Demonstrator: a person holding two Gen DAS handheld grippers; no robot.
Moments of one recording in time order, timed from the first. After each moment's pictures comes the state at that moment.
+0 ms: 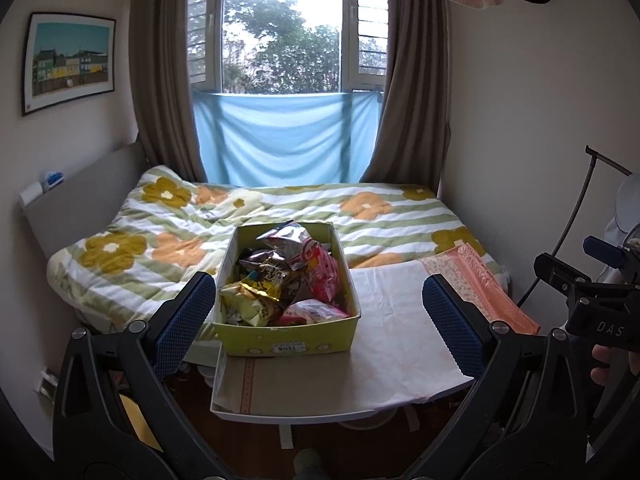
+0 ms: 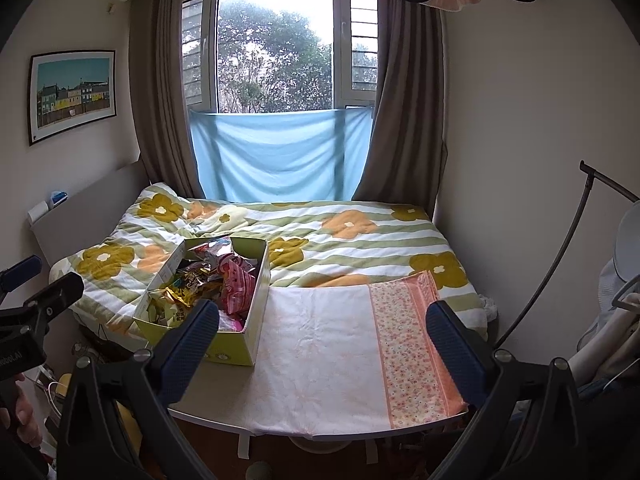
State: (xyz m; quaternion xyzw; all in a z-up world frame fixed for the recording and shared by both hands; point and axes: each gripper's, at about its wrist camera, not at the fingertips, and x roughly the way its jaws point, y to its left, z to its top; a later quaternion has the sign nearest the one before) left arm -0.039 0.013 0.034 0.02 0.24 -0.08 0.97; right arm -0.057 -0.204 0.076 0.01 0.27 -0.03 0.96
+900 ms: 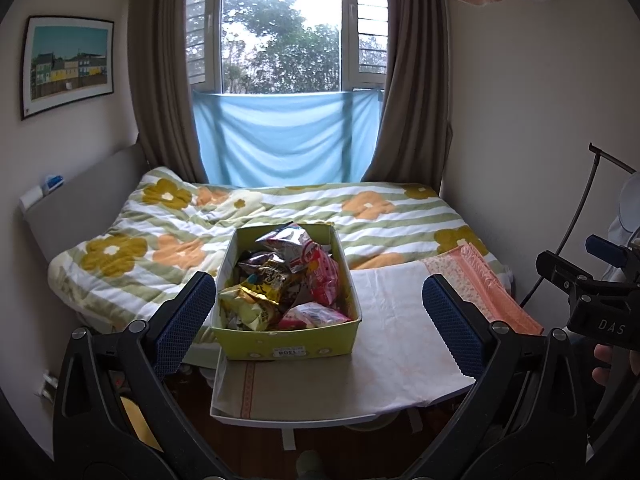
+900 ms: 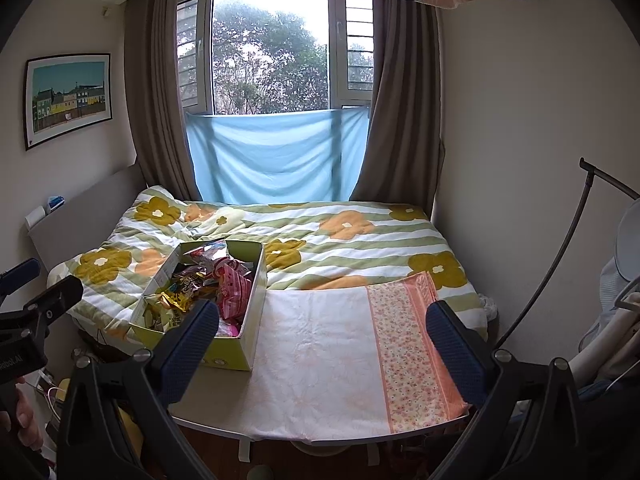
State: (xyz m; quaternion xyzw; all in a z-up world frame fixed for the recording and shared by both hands) left arm -0.034 0.012 0.039 0.02 0.24 -0.08 0.97; right arm -0.051 -0.212 0.075 0.02 0.27 -0.03 0.96
